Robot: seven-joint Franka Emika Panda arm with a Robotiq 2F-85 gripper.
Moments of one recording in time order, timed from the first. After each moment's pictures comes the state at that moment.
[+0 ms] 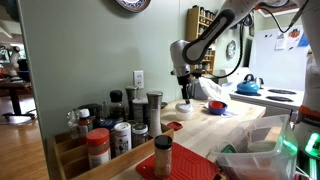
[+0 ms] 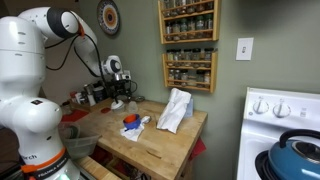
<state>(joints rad) 0.21 0.28 0.13 -2.11 -0.25 2.18 -0.03</state>
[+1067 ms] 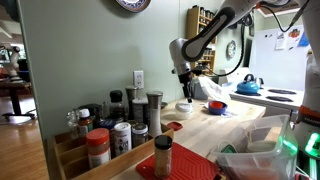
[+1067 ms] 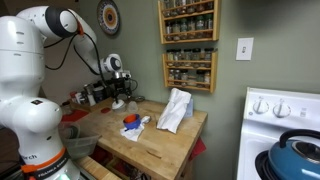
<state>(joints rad) 0.21 0.27 0.13 -2.09 -0.25 2.09 0.00</state>
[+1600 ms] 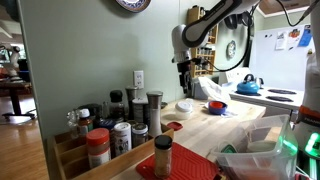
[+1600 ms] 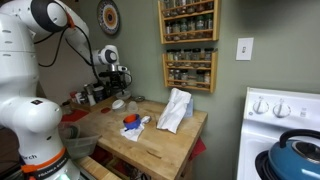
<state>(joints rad) 0.21 0.14 0.16 -2.10 -0.09 2.08 0.00</state>
